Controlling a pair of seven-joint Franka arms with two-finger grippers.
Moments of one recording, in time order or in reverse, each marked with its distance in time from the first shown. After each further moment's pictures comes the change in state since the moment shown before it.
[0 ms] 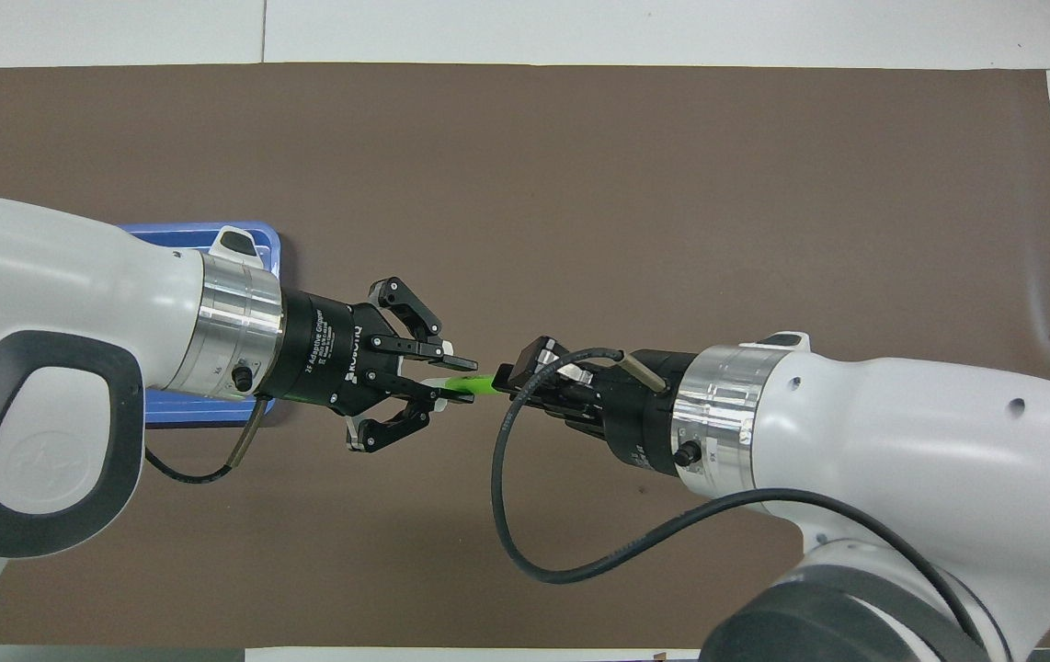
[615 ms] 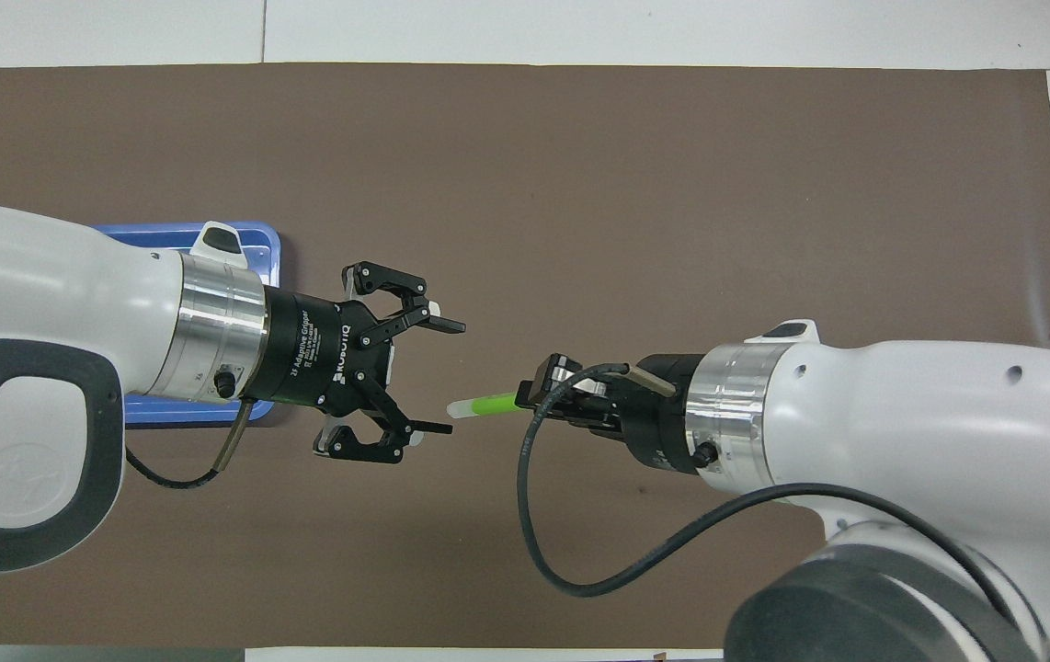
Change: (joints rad) left arm 0.038 -0.019 0.010 -0.004 0.138 -0.003 0.170; right arm -0.204 -0.003 -0.008 0.106 -0.206 -0.414 -0.301
